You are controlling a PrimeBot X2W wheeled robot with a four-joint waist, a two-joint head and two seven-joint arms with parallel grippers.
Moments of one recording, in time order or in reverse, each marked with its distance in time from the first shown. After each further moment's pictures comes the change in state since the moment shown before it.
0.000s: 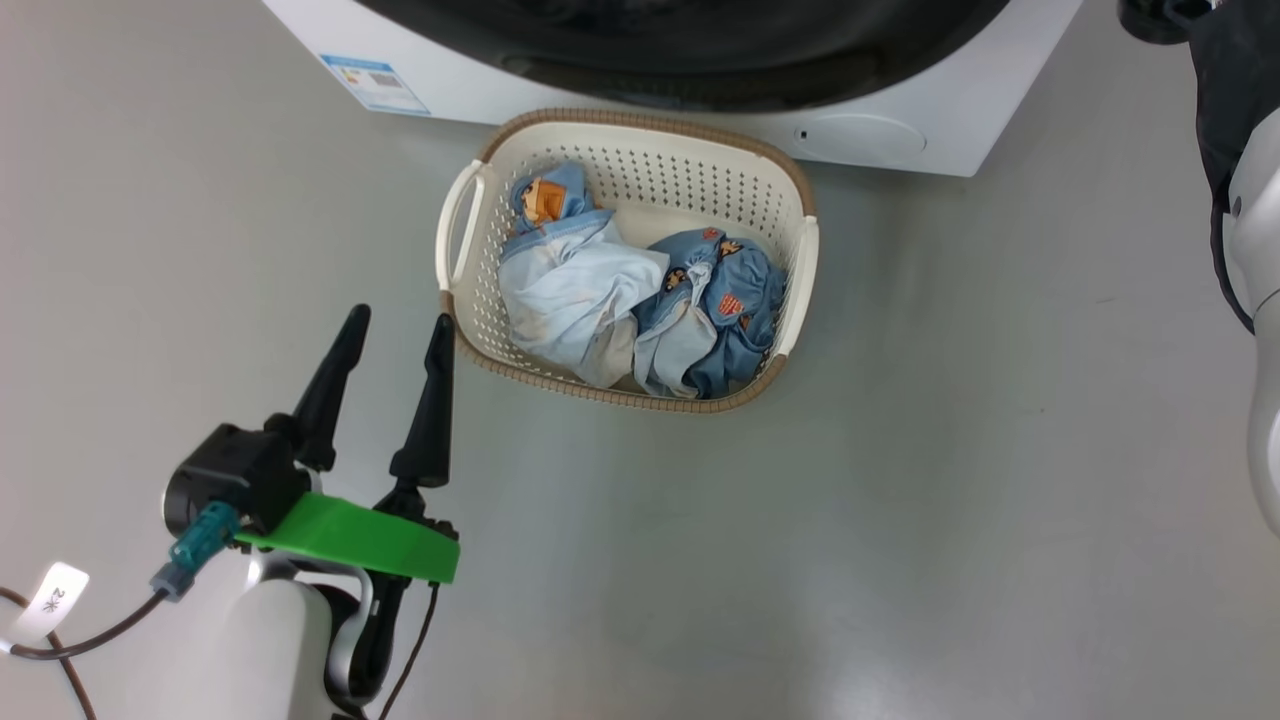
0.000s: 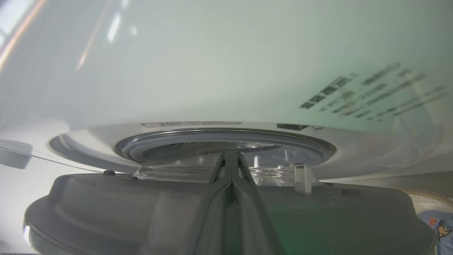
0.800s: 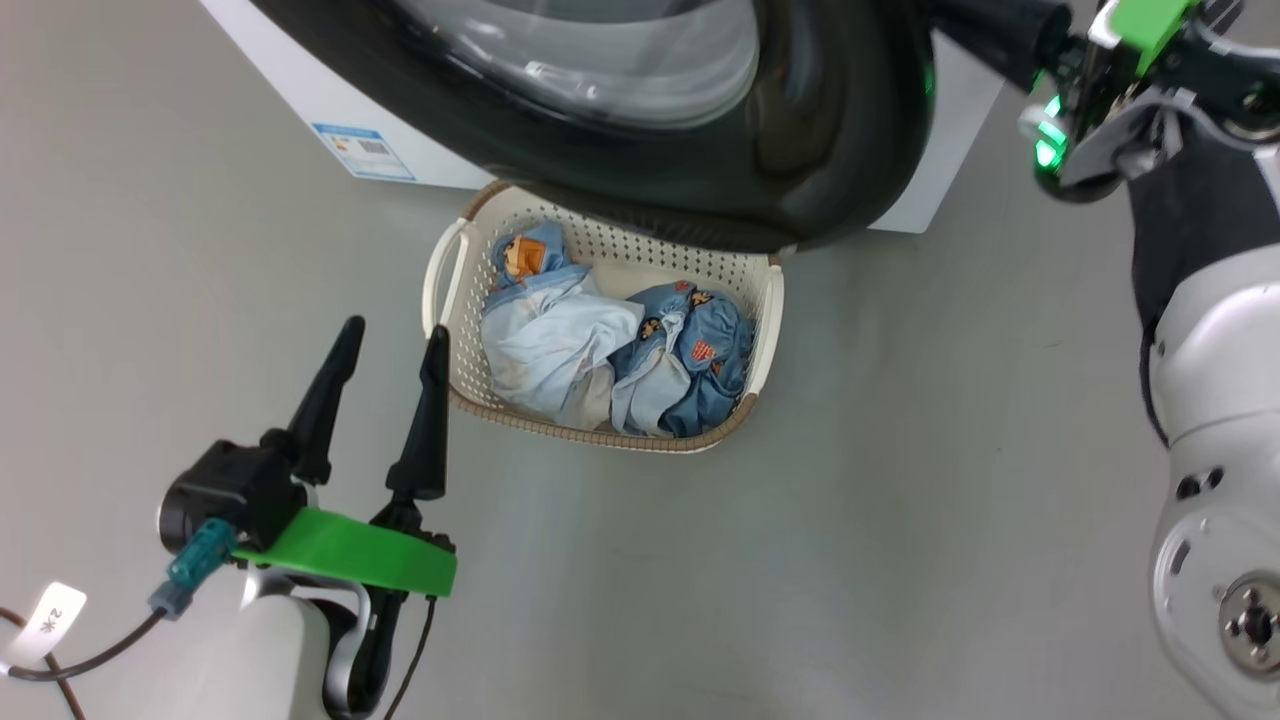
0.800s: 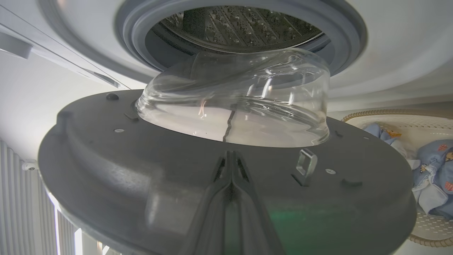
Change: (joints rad) left arm 0.026 0.000 0.008 -0.027 0.010 0.003 0.000; right arm 0.312 0.034 0.184 -0.296 0.289 0.000 0.440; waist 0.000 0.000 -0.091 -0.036
